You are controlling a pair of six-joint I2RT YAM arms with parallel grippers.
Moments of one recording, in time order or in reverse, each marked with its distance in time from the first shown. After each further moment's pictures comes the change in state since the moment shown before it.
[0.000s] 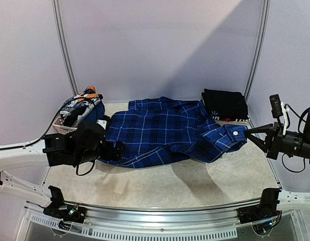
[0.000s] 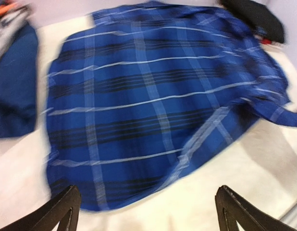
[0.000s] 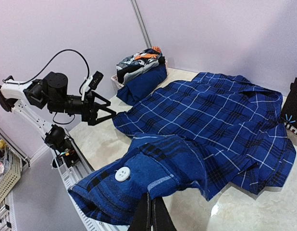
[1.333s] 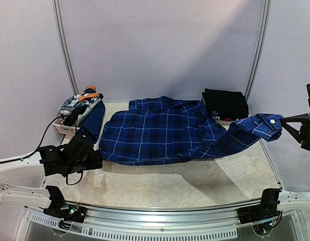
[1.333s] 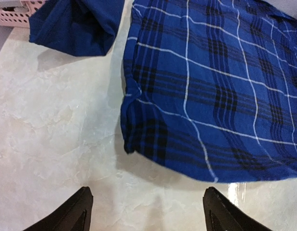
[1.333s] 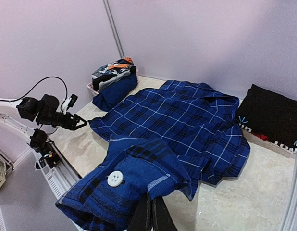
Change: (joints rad) left arm 0.182 -0.174 -0.259 -0.134 -0.012 -0.272; right arm 0.012 0.001 0.384 -0.397 0.193 -0.037
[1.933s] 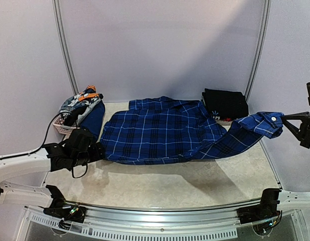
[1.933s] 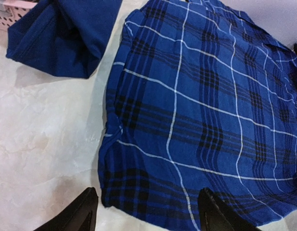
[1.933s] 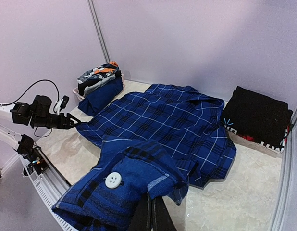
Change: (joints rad) left arm 0.140 0.097 -0.013 0.242 0.087 0.023; right arm -0.002 0.008 0.008 -0.004 0.053 -0.019
